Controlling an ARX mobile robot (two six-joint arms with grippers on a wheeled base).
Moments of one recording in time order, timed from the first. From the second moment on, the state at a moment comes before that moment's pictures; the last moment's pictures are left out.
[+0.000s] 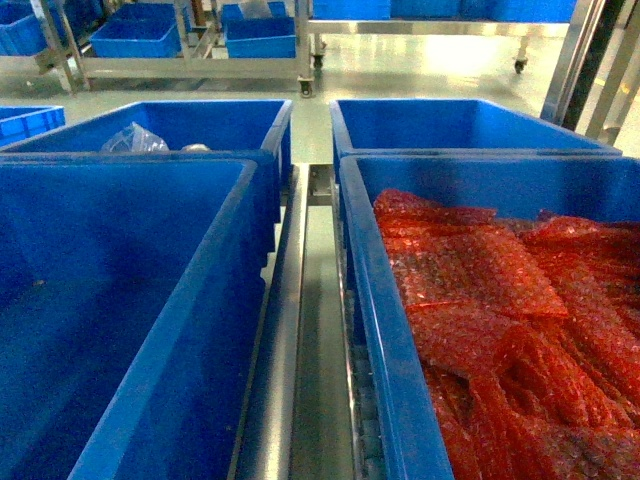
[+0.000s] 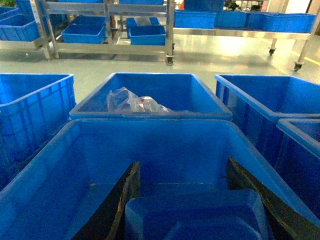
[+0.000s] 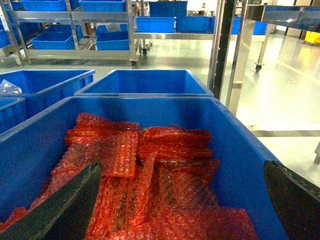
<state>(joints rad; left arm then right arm) -0.18 0.86 0.19 0.65 -0.18 -0.05 0.00 0.00 0.01 0.00 0.00 0.00</state>
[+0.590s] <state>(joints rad) -0.18 0.86 0.19 0.65 -0.18 -0.05 0.00 0.00 0.01 0.00 0.00 0.00</state>
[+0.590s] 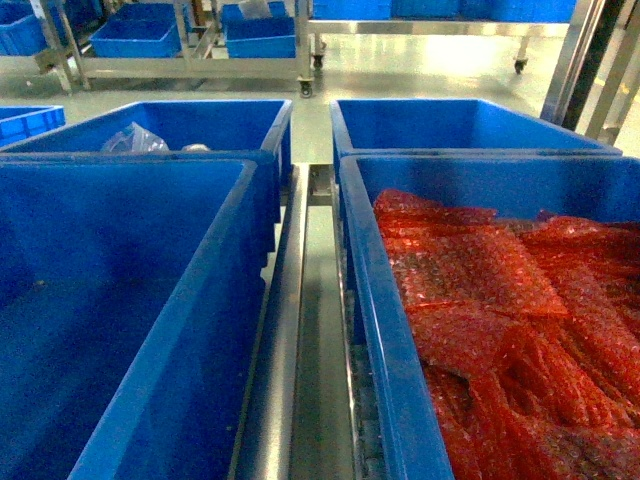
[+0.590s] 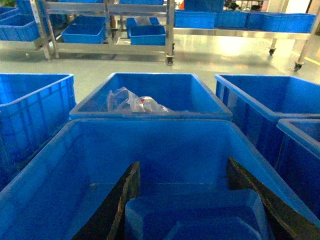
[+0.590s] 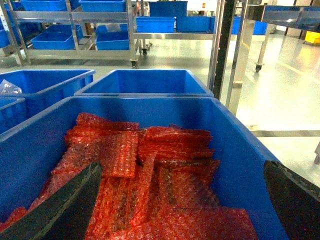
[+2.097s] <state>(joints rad) -0.24 1.25 0.45 0.62 -0.34 -0.14 0.00 0.00 0.01 0.00 0.00 0.00</state>
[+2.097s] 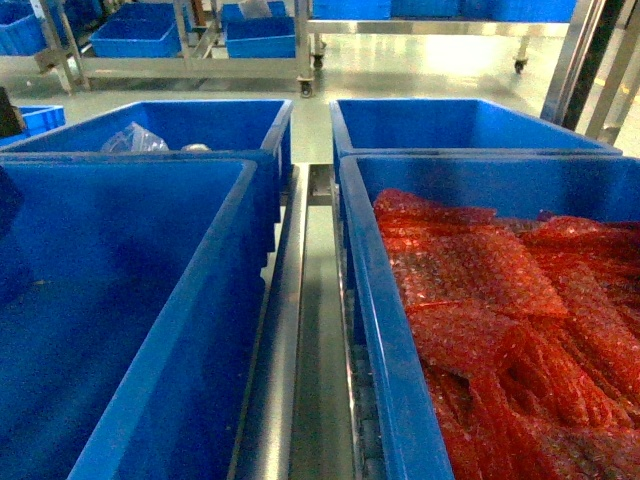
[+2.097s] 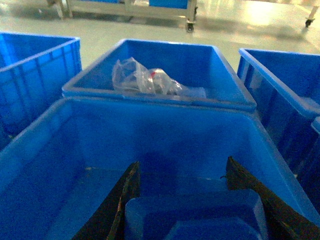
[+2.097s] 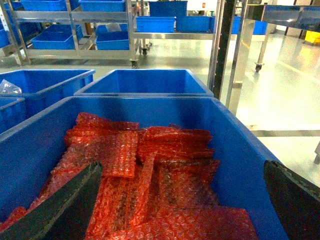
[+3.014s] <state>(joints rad) -0.15 0.95 0.22 0.72 -0.15 -0.02 0.00 0.00 0.01 0.00 0.00 0.00</state>
